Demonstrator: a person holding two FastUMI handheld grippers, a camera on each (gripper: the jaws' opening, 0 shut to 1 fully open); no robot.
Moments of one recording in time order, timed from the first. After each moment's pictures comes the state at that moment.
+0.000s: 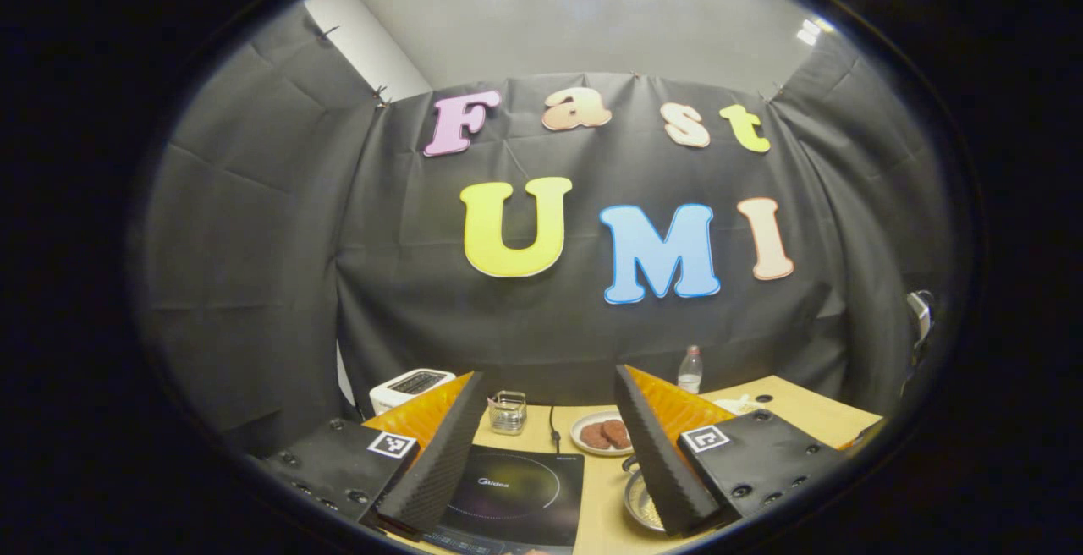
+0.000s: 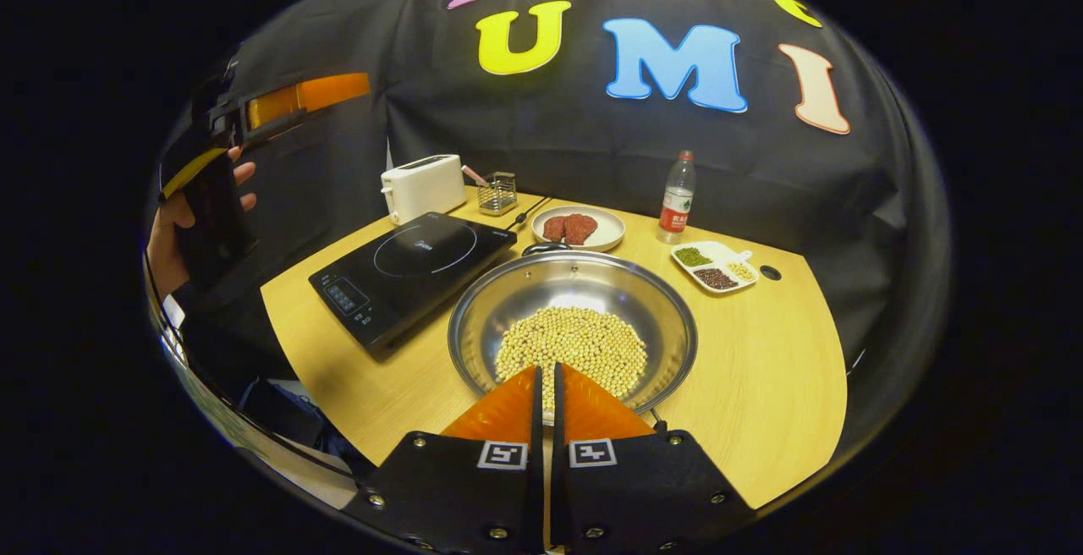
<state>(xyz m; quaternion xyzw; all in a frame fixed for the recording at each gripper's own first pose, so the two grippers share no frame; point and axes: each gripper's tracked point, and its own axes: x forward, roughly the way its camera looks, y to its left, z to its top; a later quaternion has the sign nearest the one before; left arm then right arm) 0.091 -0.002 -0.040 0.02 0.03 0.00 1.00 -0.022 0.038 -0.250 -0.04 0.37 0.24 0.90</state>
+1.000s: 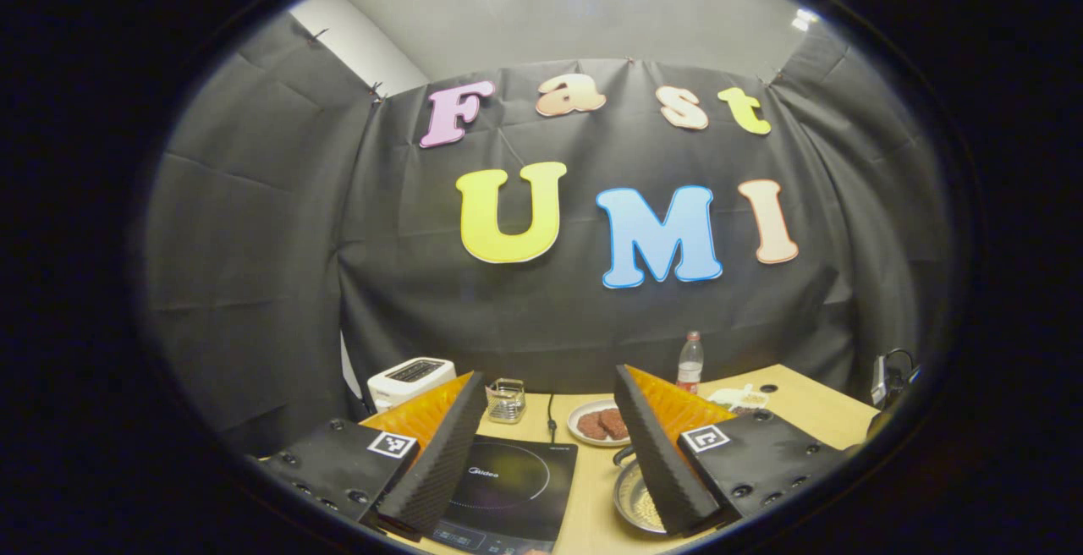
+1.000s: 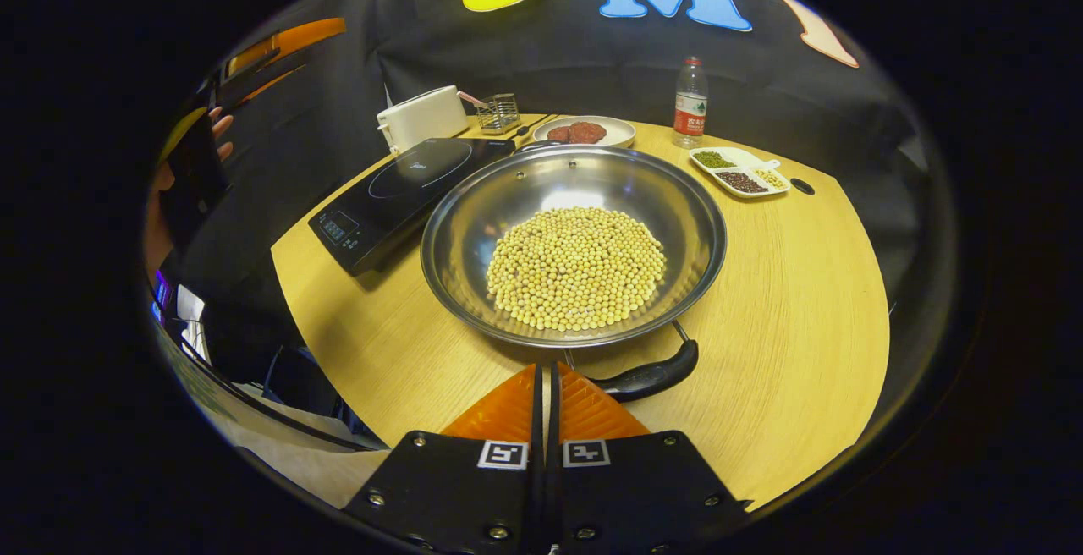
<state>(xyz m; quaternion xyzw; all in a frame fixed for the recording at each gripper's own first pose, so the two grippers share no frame) 0.092 -0.031 -0.054 0.03 0.05 0.02 1.00 -0.047 0.007 -0.323 -0.03 0.48 0.25 0.84</state>
